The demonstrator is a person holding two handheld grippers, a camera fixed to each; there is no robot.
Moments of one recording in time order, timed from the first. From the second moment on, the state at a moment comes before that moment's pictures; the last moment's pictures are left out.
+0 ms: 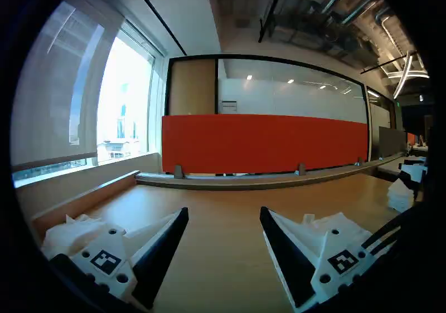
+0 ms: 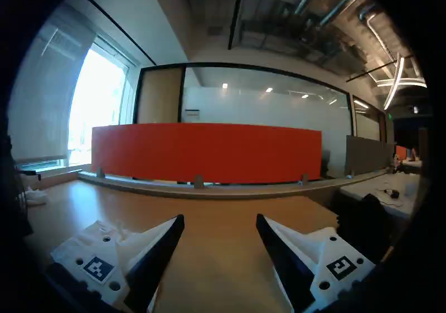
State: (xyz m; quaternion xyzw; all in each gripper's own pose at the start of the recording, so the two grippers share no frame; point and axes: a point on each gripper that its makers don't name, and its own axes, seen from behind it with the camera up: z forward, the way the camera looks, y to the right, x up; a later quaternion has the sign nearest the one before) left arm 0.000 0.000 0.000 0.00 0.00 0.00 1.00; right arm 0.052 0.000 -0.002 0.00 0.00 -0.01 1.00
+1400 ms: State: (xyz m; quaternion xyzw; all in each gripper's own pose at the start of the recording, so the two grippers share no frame) left arm 0.102 0.022 0.005 -0.06 -0.08 0.02 0.99; right arm 0.179 -0.054 0.000 0.08 -0.05 -0.06 0.99
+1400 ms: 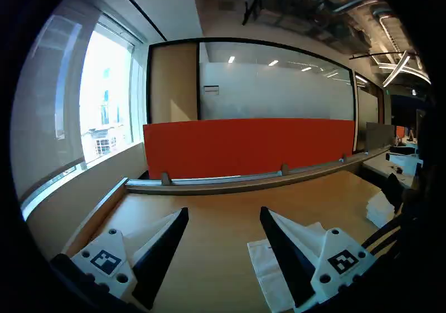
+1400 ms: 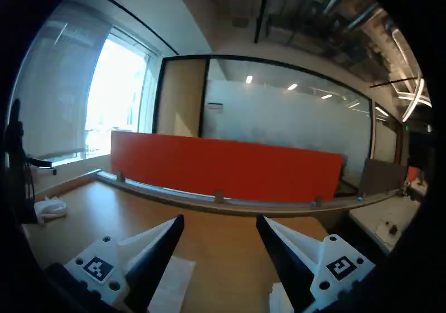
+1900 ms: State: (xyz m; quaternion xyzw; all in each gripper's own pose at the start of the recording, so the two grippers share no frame) left arm 0.081 0.062 0.006 -0.16 -0.13 0.04 0.98; right arm 0.163 -0.090 -0.004 0.18 -0.11 -0.09 0.97
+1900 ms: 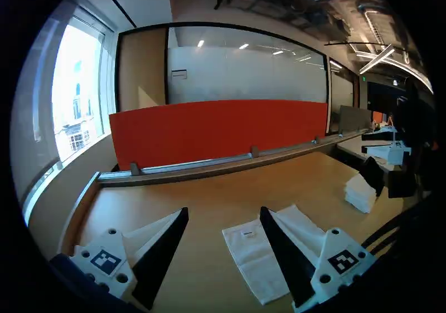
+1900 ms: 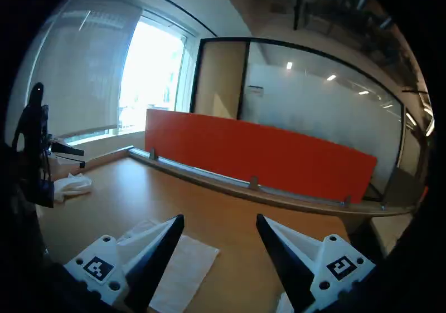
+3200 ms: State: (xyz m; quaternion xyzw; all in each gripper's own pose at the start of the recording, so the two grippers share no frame) left arm -0.061 0.093 -0.030 -0.22 -0.24 0.10 0.94; right arm 0.016 -0.109 -0.042 0.23 -0.22 -0.14 0.94
